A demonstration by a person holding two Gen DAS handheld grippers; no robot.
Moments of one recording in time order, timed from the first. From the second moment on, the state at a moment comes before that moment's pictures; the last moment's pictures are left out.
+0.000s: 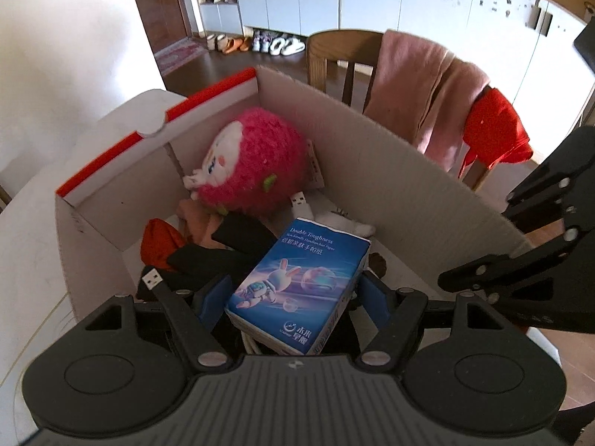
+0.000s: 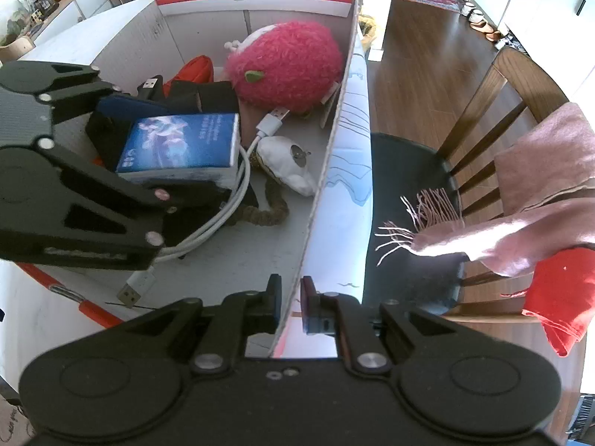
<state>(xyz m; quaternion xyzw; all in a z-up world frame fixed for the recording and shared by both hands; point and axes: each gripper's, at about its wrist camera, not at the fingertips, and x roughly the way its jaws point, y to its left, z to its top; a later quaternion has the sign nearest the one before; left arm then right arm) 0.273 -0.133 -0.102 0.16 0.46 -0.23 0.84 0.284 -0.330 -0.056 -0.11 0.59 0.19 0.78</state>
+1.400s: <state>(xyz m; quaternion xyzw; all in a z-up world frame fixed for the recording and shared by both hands) 0.231 -0.069 -0.052 0.06 0.40 -0.22 0.89 0.291 -0.318 -0.049 -0.14 0.60 0.17 0.77</state>
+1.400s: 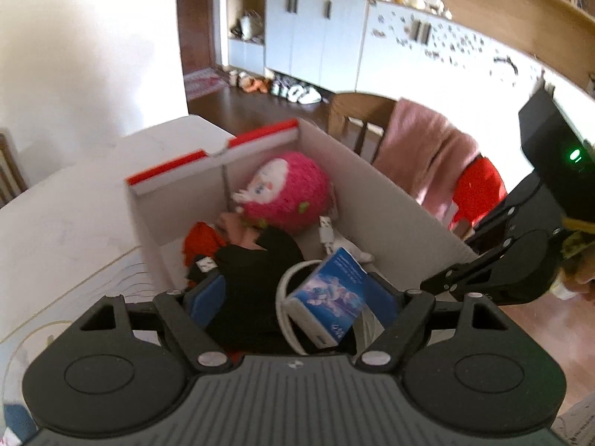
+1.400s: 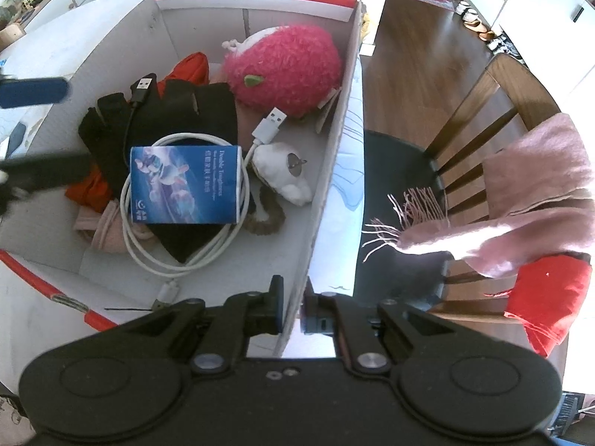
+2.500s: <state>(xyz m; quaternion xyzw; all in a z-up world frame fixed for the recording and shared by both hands) 0.168 0.166 -0.083 -0.04 0.44 0.04 0.90 0.300 -0.310 -0.055 -0.14 0.61 0.15 0.76</state>
